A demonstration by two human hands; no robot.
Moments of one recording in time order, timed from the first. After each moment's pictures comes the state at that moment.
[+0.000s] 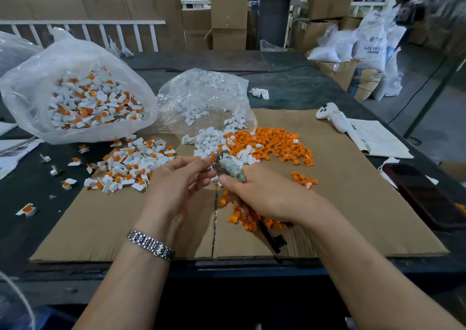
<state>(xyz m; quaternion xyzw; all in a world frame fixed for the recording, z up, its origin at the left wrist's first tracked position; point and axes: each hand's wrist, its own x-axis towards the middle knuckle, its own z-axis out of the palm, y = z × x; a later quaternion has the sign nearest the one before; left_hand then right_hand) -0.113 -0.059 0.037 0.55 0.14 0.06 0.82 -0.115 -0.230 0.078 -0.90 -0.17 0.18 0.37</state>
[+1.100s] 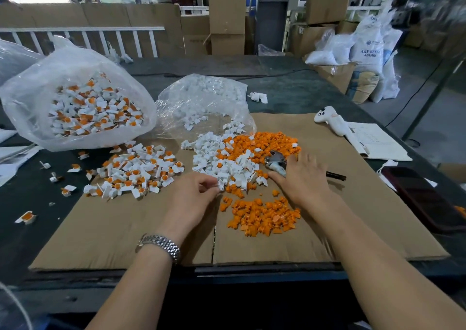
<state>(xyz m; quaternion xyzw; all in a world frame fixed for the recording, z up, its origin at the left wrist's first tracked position) -0.096 -0.059 -0.001 0.92 0.04 0.11 0.38 -0.033 -0.297 0.005 -1.00 0.01 -0.05 -0.01</state>
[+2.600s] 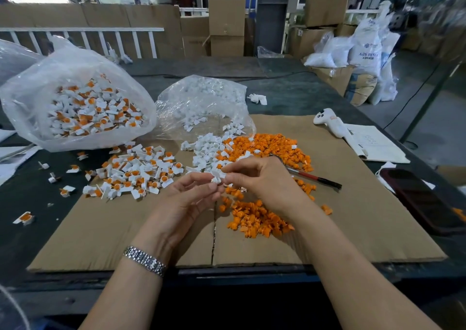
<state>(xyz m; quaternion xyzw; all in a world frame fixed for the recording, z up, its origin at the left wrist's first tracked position) -0.116 -0.049 0.011 0.48 0.04 -0.07 0.87 -0.086 -0.245 0.047 -0.80 -0.19 0.04 0.57</state>
